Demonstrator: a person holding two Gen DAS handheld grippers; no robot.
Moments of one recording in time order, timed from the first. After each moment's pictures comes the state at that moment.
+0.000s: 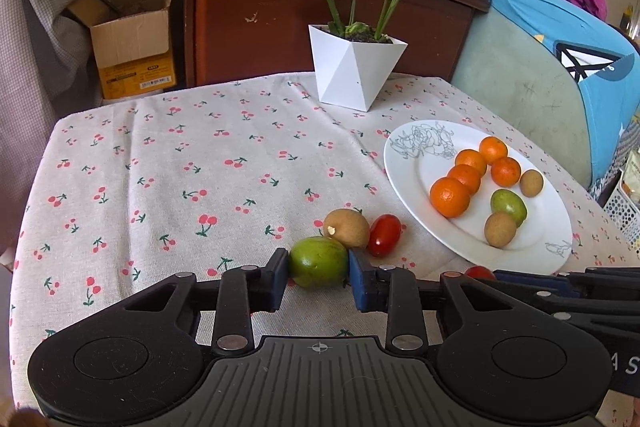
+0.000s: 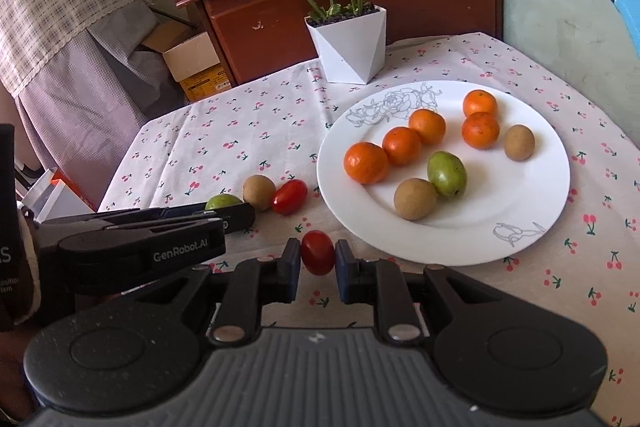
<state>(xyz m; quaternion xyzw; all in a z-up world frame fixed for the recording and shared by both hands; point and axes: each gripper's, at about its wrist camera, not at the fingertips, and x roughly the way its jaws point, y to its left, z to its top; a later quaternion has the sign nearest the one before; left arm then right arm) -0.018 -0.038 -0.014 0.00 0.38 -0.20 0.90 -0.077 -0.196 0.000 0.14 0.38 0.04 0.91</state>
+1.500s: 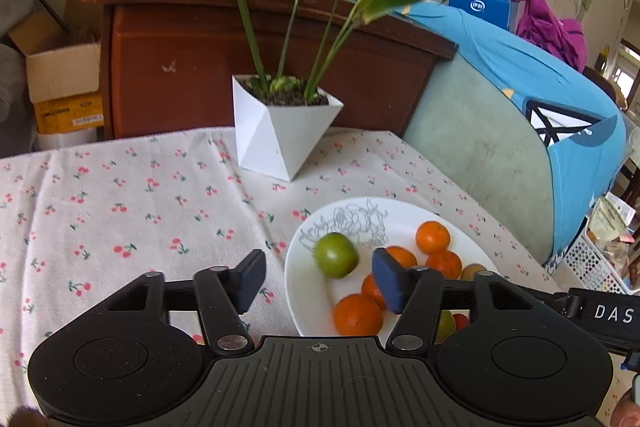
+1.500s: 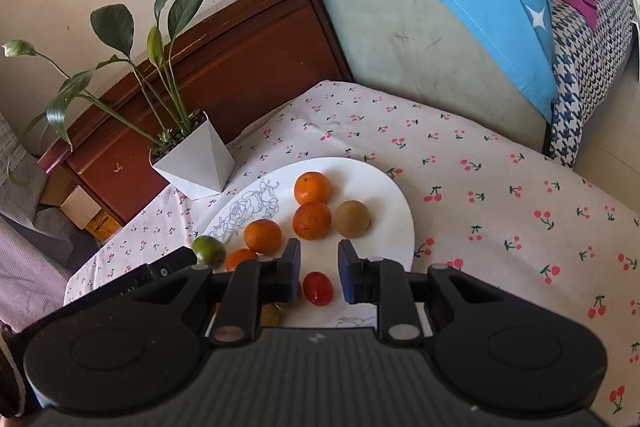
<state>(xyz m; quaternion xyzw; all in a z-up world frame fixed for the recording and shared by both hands) 0.025 -0.100 0.012 -0.06 0.34 -0.24 0.91 -0.073 -0.294 0.015 0.28 0.31 -0.13 0.90</state>
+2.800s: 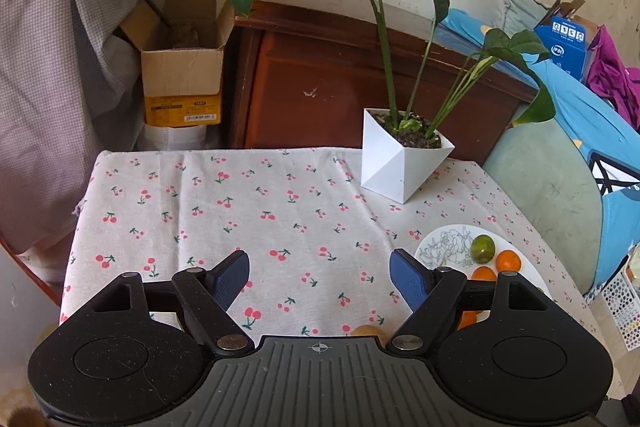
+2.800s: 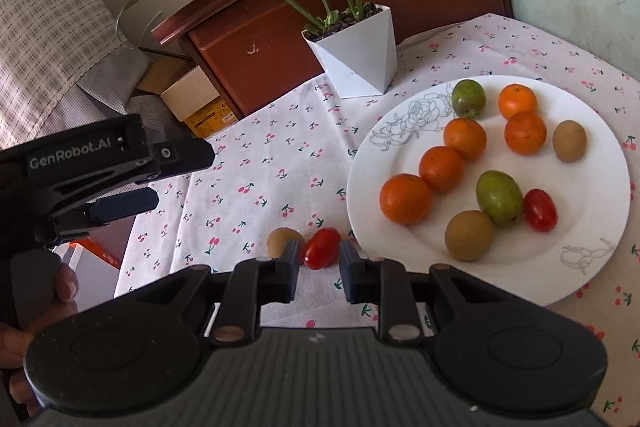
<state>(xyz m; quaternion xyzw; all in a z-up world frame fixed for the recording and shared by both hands) 0.025 -0.009 0.043 -0.08 0.37 -0.14 0.92 -0.034 -0.193 -0.007 0.23 0.37 0.04 0.90</state>
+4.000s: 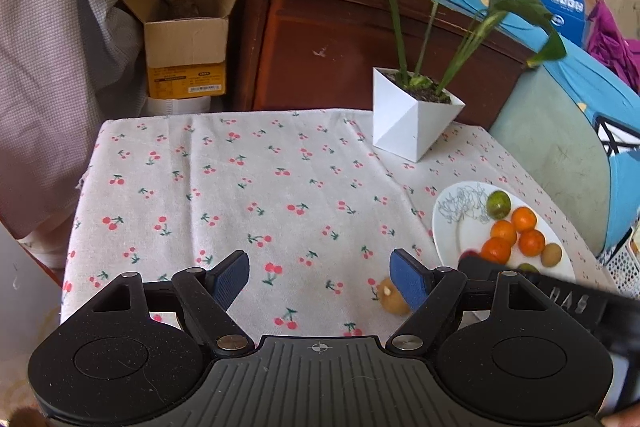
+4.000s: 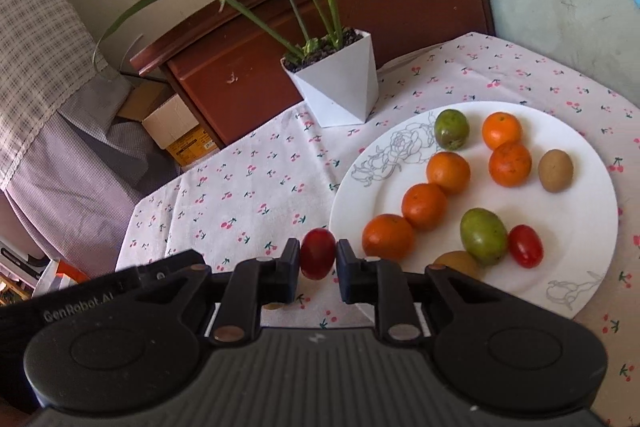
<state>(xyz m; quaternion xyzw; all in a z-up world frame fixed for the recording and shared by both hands) 0.011 -0.004 0.016 -0.06 0.39 -0.16 0.91 -0.025 -0.207 0.002 0.24 0.34 0.01 0.91</state>
